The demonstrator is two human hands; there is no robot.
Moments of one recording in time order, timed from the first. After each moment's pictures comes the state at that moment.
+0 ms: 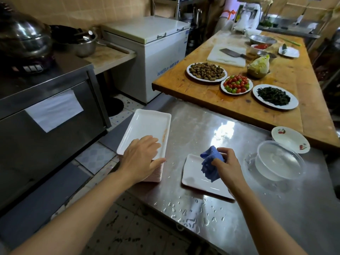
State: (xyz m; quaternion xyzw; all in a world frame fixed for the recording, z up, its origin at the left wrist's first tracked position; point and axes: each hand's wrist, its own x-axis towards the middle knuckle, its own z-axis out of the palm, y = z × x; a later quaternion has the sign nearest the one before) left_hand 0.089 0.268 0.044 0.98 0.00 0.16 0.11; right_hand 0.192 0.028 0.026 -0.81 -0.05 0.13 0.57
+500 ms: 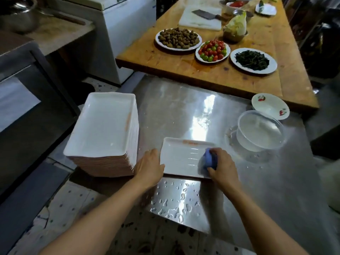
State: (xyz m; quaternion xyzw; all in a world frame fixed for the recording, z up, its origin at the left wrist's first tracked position) left_hand 0.156 0.180 -0.069 0.95 0.17 -0.09 0.23; right_hand 0.207 -0.040 -0.056 -0.94 -0.07 0.07 0.32
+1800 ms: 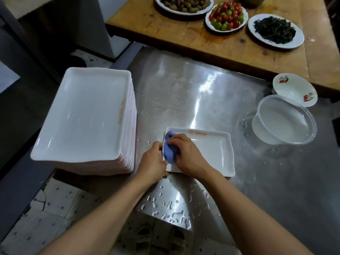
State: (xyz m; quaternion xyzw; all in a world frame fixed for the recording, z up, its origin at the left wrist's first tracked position) left_hand 0.176 0.187 -0.116 0.83 0.24 -0.10 0.50; right_hand 0.232 0.066 -0.094 -0.89 -0.26 0.18 0.32
